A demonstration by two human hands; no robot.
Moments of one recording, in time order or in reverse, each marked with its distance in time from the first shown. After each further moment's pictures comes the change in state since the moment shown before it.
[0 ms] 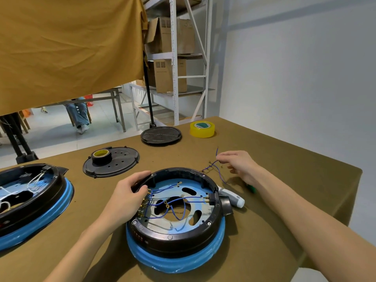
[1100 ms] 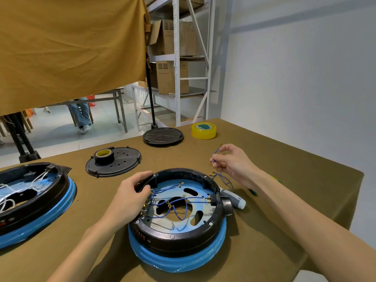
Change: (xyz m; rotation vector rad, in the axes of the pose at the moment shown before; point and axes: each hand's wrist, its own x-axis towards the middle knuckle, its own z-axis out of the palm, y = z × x) left_hand -0.002 0.002 0.001 -0.001 0.008 0.010; right_hand -0.037 -0.024 0.018 0.265 -0.182 -0.091
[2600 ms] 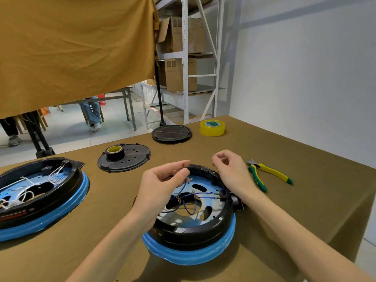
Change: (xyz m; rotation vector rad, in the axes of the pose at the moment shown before) left_hand -0.030 0.074 0.017 -0.636 -0.025 -0.069; right_hand -0.041 0.017 0.043 -0.524 0.175 -0.273
